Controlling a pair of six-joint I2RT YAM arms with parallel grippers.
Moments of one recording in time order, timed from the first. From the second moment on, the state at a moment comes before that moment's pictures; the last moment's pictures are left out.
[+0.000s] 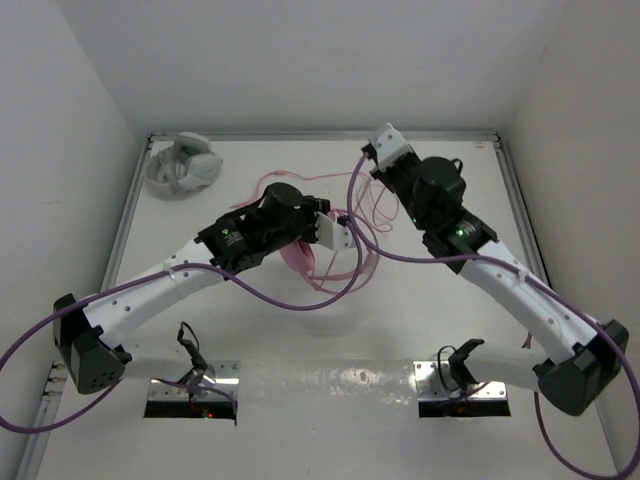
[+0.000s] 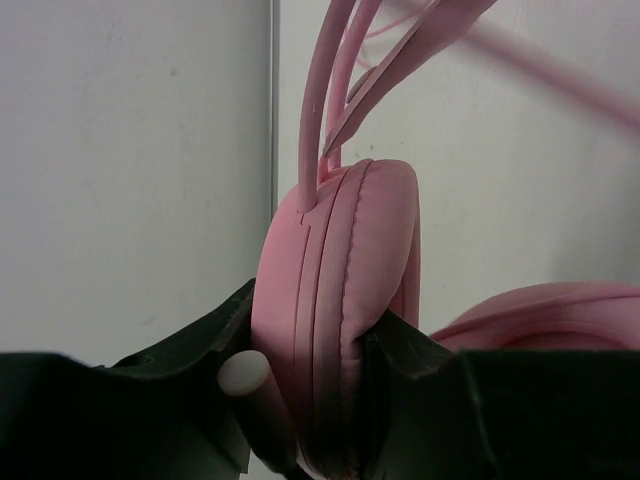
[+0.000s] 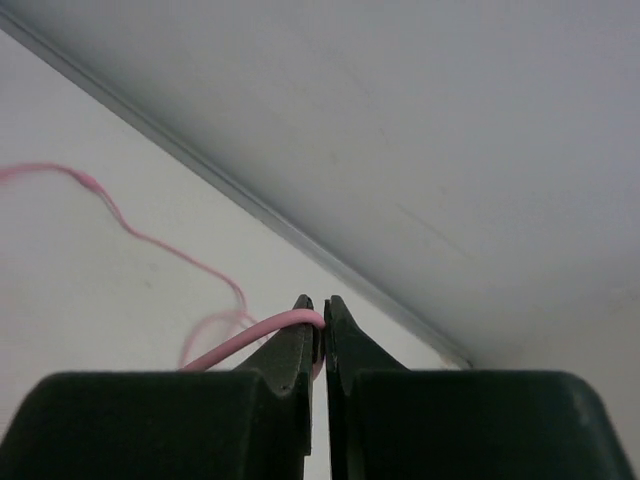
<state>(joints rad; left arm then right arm) -0.86 1.26 1.20 -0.46 -0.15 1.03 0.60 1.13 1.03 0.06 0.37 -0.57</state>
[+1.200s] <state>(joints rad) -0.87 1.26 1.57 -0.56 -0.09 0.84 0.40 1.53 1.12 0.37 -0.43 -0.02</state>
